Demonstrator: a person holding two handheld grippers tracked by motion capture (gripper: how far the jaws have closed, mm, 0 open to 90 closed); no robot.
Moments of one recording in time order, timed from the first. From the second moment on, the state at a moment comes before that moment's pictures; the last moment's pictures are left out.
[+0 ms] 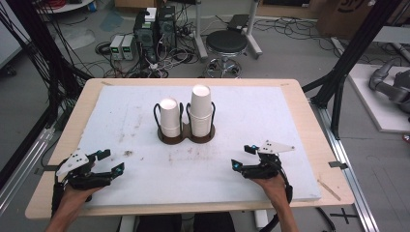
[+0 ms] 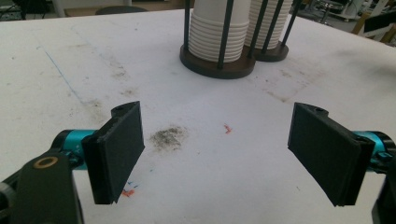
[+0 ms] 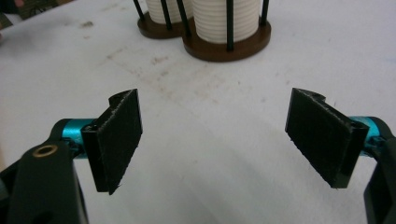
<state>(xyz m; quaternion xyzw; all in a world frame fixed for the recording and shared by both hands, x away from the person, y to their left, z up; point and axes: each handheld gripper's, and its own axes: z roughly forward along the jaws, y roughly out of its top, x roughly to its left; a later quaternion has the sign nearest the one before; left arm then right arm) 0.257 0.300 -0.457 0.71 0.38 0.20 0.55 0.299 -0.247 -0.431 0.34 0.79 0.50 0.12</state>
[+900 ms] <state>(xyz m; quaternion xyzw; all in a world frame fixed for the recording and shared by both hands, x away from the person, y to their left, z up) 0.258 0.300 -0.457 0.71 0.38 0.20 0.55 0.364 -0.235 -0.270 0.27 0.85 0.43 0.14</state>
